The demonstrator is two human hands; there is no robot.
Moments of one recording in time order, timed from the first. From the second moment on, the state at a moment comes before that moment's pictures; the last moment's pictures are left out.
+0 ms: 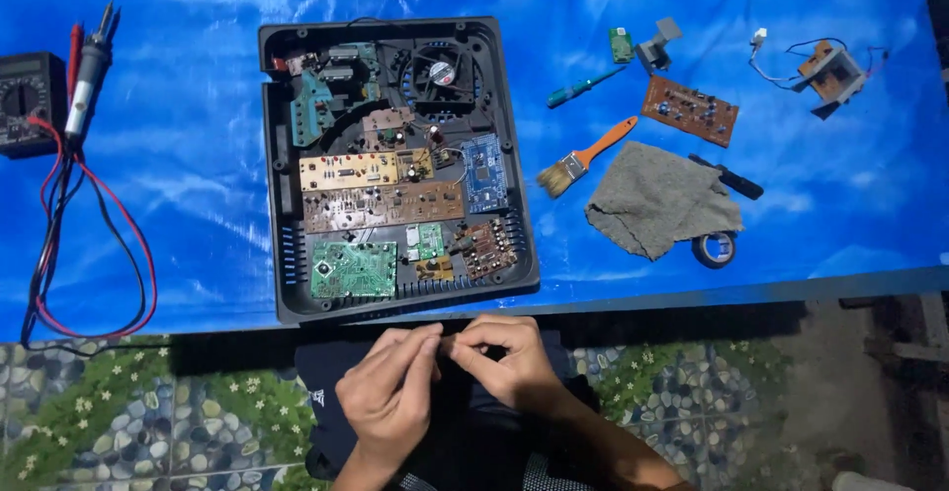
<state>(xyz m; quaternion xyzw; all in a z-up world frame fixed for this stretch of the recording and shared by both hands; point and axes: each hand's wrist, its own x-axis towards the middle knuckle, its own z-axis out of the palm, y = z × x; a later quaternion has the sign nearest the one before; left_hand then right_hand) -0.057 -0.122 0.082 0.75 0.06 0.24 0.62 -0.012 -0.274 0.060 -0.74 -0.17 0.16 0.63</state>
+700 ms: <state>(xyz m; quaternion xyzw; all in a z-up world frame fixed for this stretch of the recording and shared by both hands) -0.050 -0.131 0.065 0.78 -0.03 0.09 0.62 -0.013 -0.318 0.046 -0.69 -0.19 0.10 0.69</state>
